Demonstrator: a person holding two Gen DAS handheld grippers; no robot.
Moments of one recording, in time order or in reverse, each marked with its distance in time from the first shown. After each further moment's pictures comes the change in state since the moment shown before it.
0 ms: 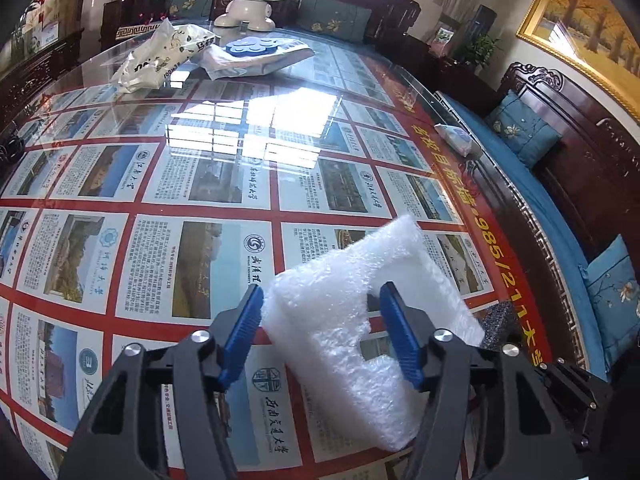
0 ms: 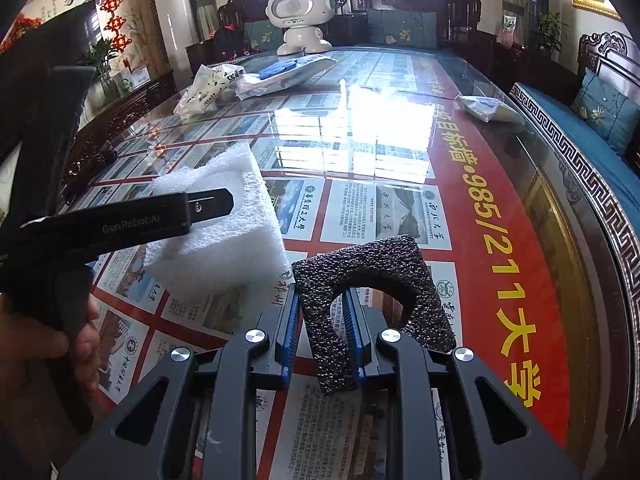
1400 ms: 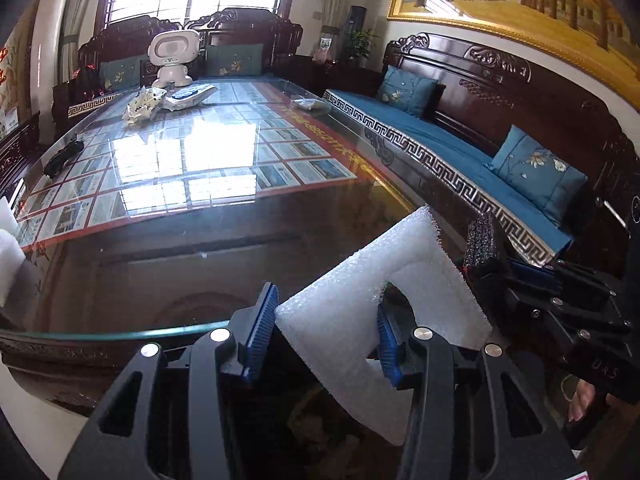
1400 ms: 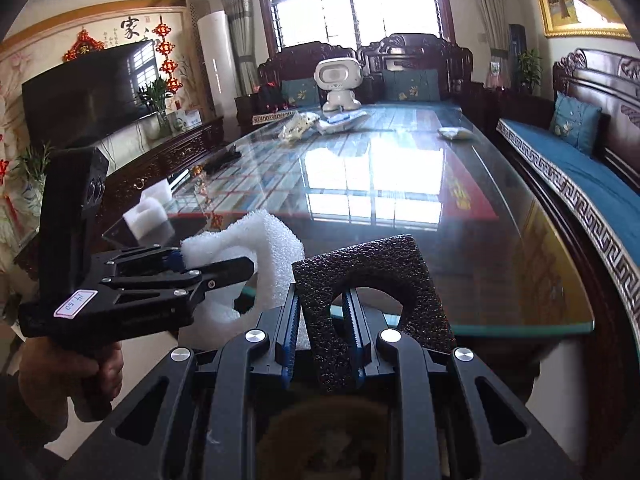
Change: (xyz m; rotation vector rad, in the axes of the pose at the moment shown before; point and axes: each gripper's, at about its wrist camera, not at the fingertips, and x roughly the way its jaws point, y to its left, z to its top) left arm -0.278 -0.041 -0.302 0.321 -0.119 -0.174; right arm -0.286 0.100 -0.265 0.007 -0.215 0.062
